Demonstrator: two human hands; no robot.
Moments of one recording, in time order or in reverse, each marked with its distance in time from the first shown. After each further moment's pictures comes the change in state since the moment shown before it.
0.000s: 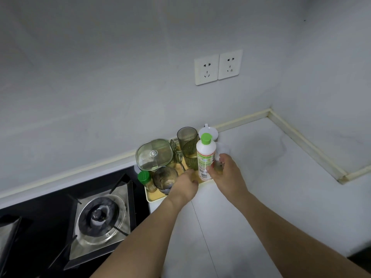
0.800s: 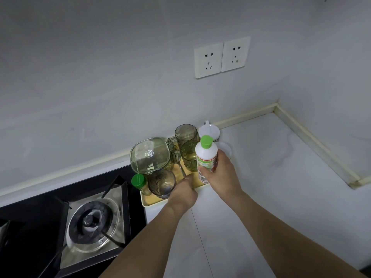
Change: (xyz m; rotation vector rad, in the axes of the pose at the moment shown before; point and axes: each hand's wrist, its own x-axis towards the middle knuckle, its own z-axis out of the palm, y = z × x) left_hand 0.026 -0.013 0.018 0.041 -0.048 -0.066; right_hand 0.038 0.009 0.028 0.164 -0.004 -0.025
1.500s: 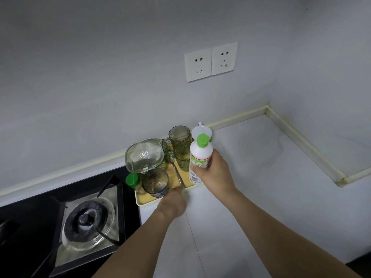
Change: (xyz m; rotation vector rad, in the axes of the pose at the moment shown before) left_hand -0.015 -0.015 0.012 0.333 -0.087 -0.067; right_hand -0.013 -0.019 -0.022 0.086 -0.008 0.042
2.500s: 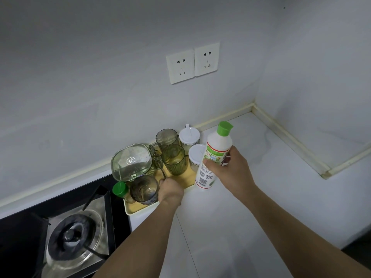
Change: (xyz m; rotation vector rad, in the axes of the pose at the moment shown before) left_hand 0.042 0.036 -0.007 -0.132 0.131 -0.168; right_hand -0.003 -0.009 -0.067 0.020 0.079 0.115
